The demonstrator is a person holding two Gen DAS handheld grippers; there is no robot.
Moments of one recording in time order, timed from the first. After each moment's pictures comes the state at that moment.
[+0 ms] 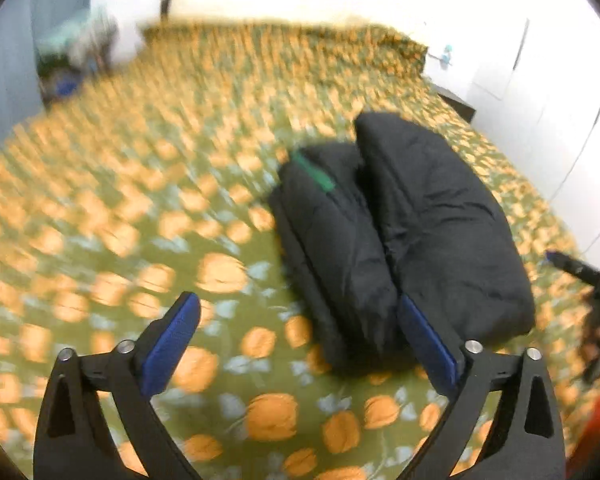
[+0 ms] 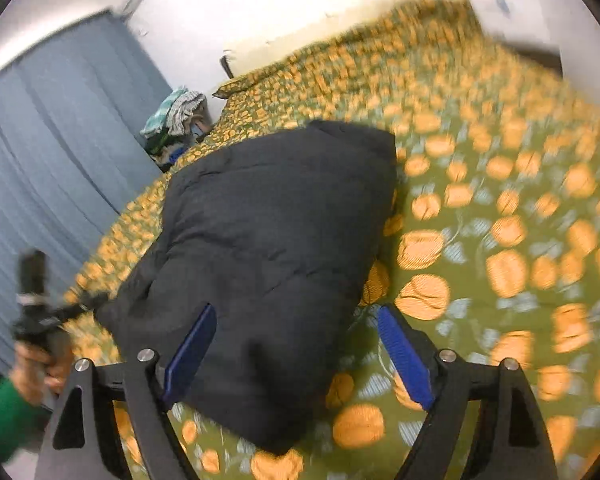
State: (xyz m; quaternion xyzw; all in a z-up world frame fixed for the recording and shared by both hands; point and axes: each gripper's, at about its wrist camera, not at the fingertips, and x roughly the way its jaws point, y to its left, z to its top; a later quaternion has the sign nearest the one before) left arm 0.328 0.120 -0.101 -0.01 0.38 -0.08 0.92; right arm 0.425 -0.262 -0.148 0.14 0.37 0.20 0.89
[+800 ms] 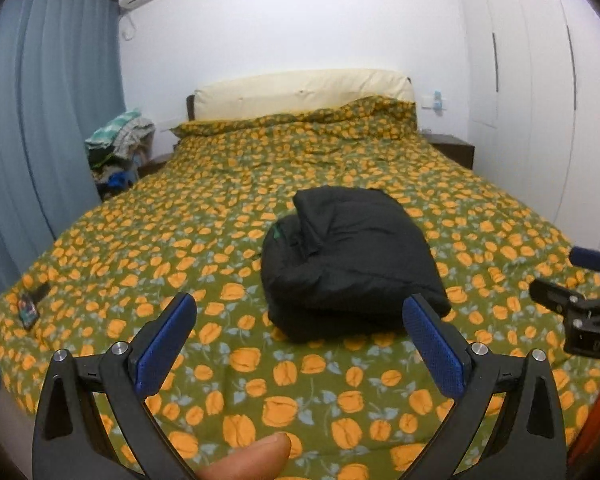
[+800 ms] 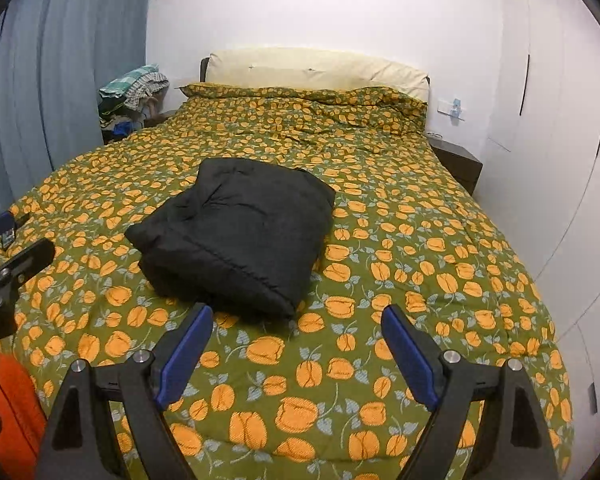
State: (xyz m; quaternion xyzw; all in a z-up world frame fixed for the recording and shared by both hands) left arm 0.173 0.026 -0.021 0.05 0.25 -0.02 0.97; right arm 0.220 -0.201 -0.028 -0.04 0.32 0.03 0.95
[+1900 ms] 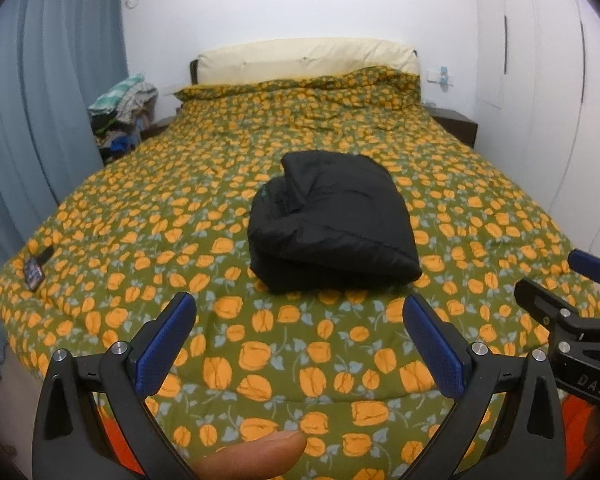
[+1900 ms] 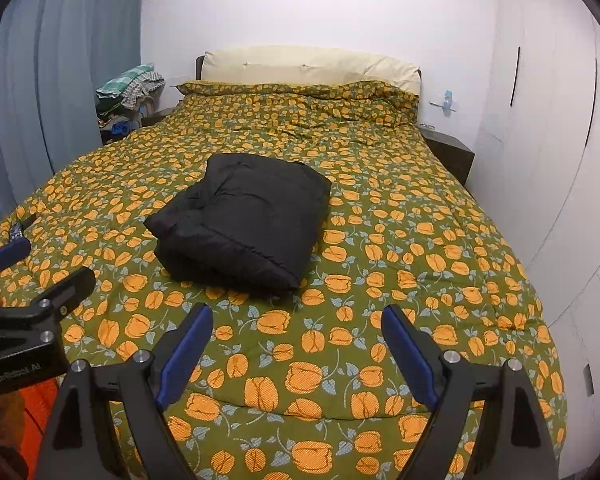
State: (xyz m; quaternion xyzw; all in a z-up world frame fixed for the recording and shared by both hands) left arm 0.144 -0.009 -0.014 0.02 0.32 0.00 0.95; right arm 0.174 -0.196 -0.010 -0.03 0.34 0.02 0.94
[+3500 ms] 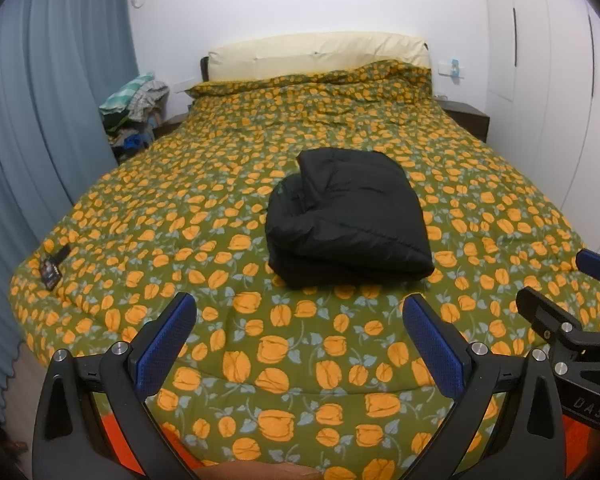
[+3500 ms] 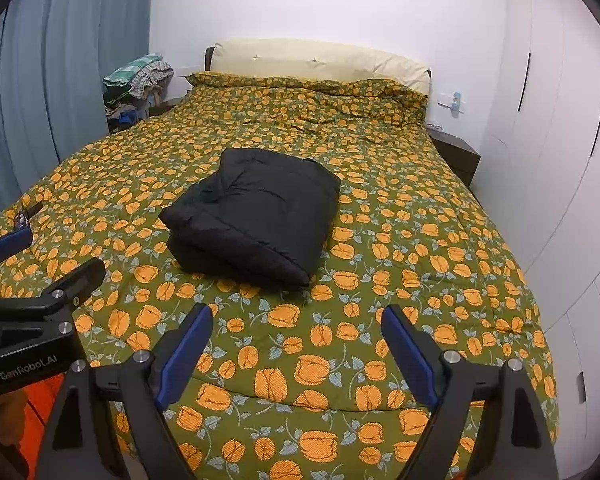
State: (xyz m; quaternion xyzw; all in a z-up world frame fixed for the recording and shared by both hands) left arm 0.140 -0.007 -0.003 0.04 0.33 0.02 0.94; right arm 0.166 -0.183 0.001 -0.05 0.35 0.03 0.93
